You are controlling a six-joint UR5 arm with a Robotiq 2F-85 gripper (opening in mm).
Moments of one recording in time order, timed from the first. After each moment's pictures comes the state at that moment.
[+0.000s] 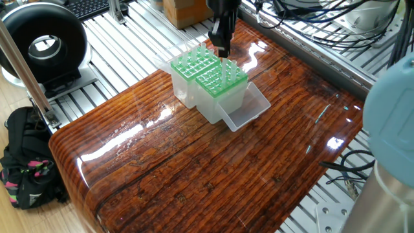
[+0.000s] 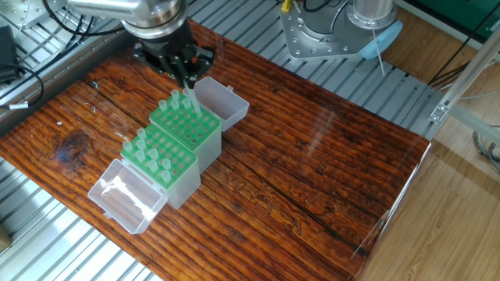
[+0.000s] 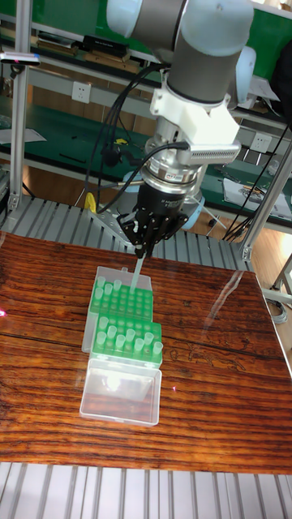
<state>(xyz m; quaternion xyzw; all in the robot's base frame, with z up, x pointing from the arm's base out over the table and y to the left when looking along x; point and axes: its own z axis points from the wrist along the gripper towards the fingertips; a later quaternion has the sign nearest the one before) 0.517 -0.005 0.246 0.23 -0.97 -0.02 0.08</state>
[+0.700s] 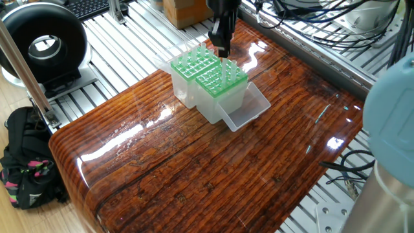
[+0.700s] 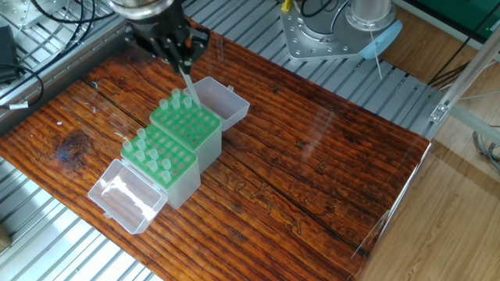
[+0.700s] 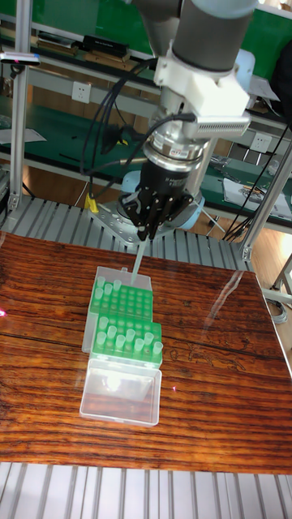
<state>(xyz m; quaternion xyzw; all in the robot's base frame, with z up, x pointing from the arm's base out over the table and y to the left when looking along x) 0.518 -0.010 0.284 0.23 -0.97 -0.03 0.10</state>
